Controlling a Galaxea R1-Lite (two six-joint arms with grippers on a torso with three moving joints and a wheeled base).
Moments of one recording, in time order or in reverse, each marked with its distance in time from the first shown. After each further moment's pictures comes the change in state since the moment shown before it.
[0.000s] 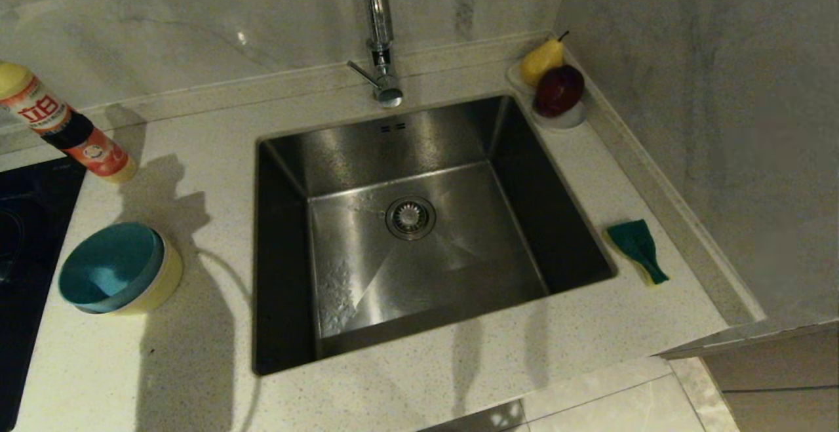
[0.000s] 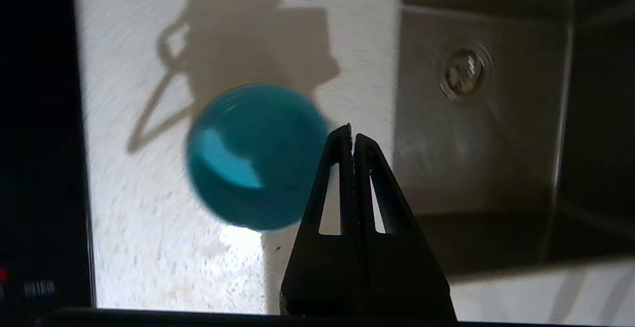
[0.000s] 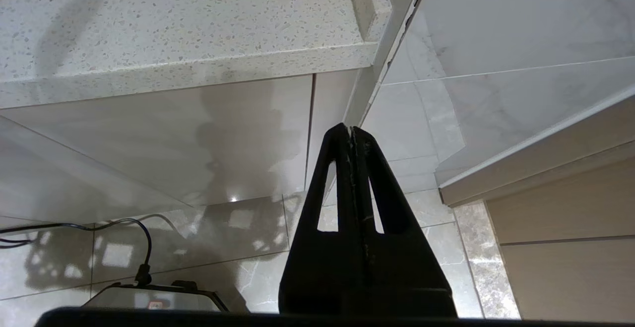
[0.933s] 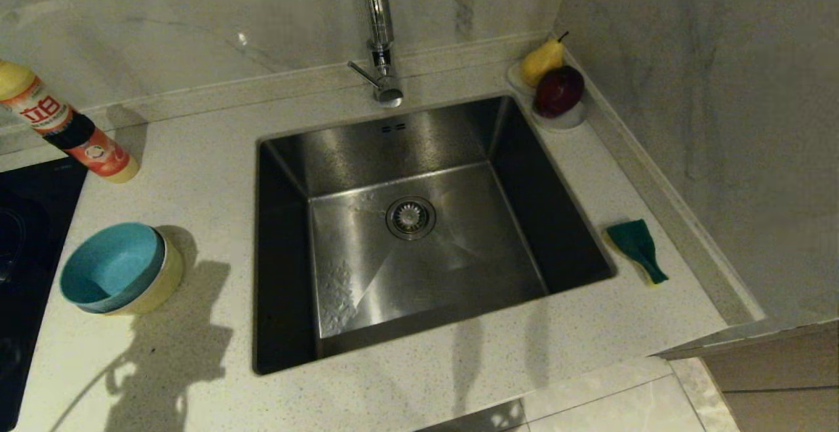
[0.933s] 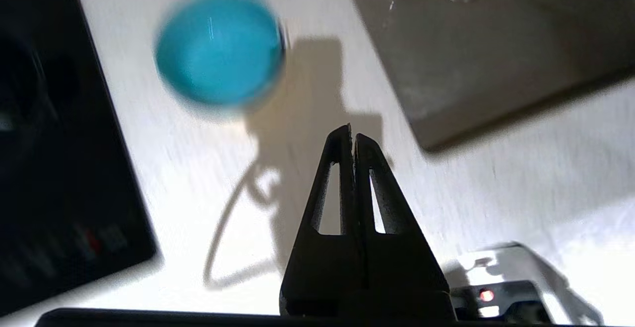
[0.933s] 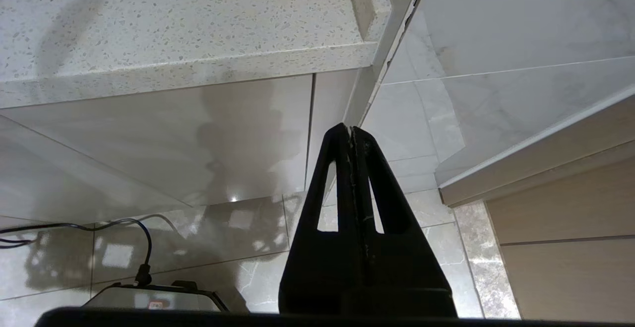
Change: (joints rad) left arm -0.418 -0.693 0.658 -0.178 0.370 0.273; right arm 0.000 0.000 0.000 0.000 0.000 0.000
